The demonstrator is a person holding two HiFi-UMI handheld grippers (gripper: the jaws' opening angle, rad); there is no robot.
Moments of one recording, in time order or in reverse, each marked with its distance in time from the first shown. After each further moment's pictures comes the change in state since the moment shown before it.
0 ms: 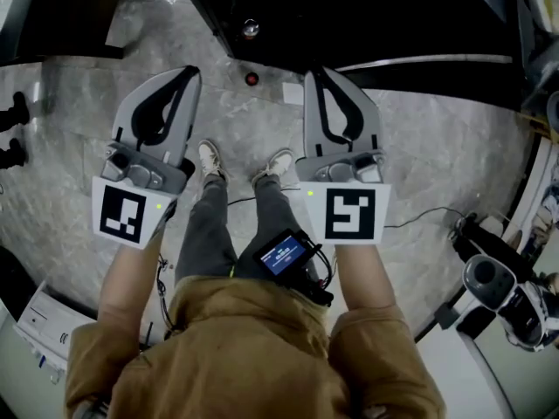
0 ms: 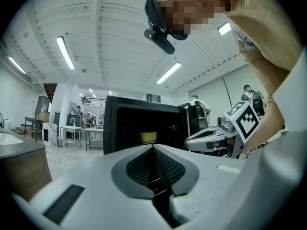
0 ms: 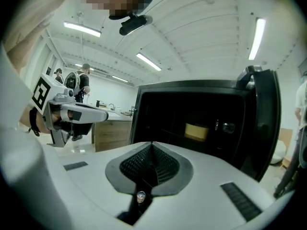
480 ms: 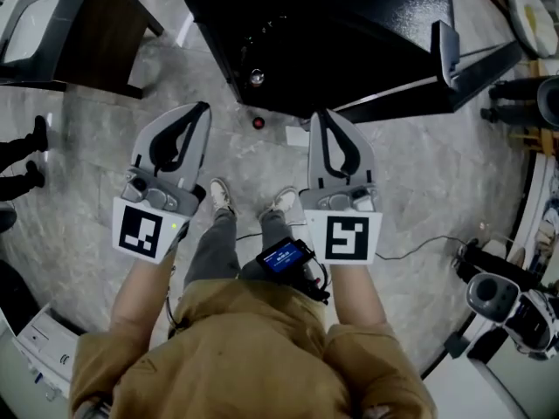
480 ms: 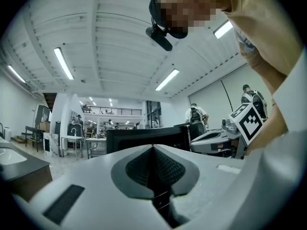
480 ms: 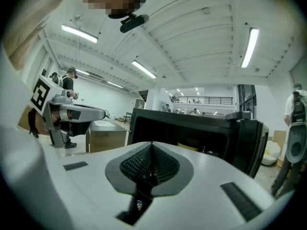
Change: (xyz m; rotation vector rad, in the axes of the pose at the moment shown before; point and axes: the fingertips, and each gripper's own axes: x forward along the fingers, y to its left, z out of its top) left arm -0.021 -0.003 0.096 0.043 -0.075 0.020; right arm -0.042 -0.010 0.085 0.016 -0.085 -0.070
